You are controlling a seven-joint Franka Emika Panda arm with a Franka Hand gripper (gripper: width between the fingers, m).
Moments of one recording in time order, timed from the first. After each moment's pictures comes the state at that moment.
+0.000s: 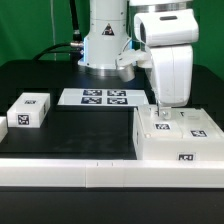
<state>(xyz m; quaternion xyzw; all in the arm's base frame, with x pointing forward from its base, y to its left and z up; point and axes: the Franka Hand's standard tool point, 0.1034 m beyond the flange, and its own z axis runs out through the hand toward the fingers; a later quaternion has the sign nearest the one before) 0.577 0.063 0.057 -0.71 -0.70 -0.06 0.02</state>
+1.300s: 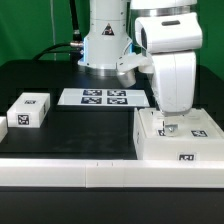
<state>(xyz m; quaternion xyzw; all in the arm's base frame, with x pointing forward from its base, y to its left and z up) 0.576 0.064 0.055 -0.72 -0.69 -0.05 0.03</state>
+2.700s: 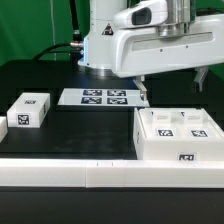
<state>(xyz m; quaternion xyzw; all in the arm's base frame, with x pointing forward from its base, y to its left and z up) 0.497 0.093 0.072 -1.00 -0.05 -0.05 0.06</state>
